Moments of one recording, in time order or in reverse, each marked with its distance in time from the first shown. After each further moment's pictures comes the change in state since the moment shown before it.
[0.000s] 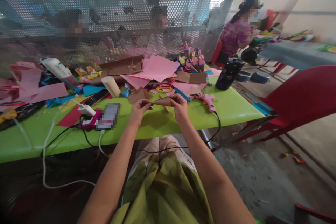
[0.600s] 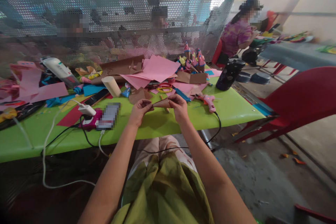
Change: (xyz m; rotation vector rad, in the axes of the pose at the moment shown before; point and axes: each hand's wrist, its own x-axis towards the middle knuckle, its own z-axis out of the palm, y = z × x) left_hand -0.003 0.003 0.001 -0.087 -0.002 -0.056; right_hand -0.003 -0.005 0.002 -0.025 -0.047 -0.012
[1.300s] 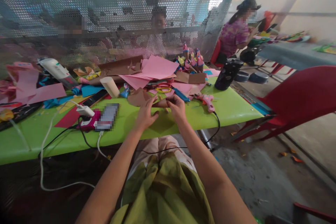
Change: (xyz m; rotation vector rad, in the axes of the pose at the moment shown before) left_hand -0.012 -0.002 0.012 0.911 -0.235 0.560; right_hand 0.001 0.000 0.001 -0.103 -0.006 0.016
